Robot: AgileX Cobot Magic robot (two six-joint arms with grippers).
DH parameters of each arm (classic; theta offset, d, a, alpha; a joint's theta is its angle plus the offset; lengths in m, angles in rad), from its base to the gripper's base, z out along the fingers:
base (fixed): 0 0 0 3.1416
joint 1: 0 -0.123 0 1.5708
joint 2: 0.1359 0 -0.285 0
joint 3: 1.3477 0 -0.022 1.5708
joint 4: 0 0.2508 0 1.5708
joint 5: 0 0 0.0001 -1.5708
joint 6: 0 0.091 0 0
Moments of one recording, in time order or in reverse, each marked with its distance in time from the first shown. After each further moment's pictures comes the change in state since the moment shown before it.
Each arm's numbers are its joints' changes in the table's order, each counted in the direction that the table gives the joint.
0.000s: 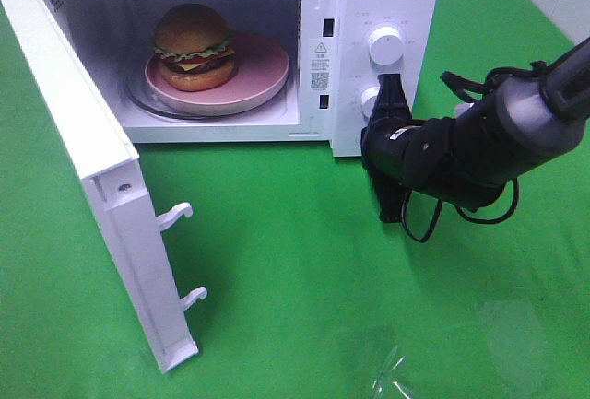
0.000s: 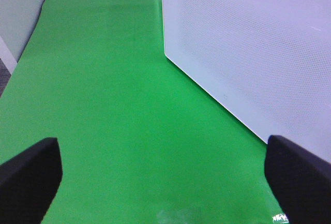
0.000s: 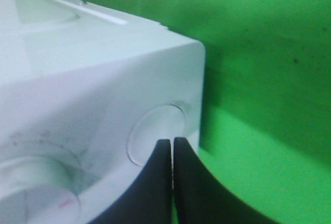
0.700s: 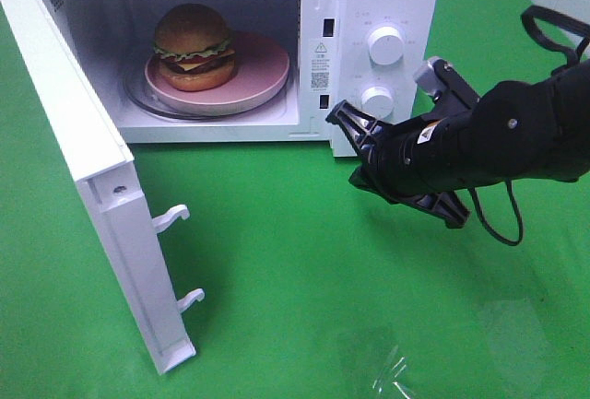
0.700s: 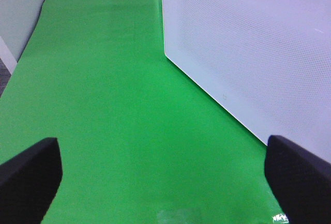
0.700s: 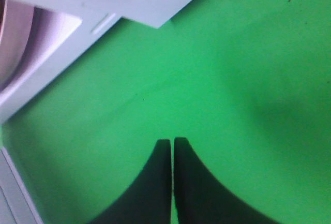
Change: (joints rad) left arm 0.000 0.000 0.000 0.000 0.000 0.000; right arm 0.000 -0.309 0.131 -0.314 -0.456 -0.574
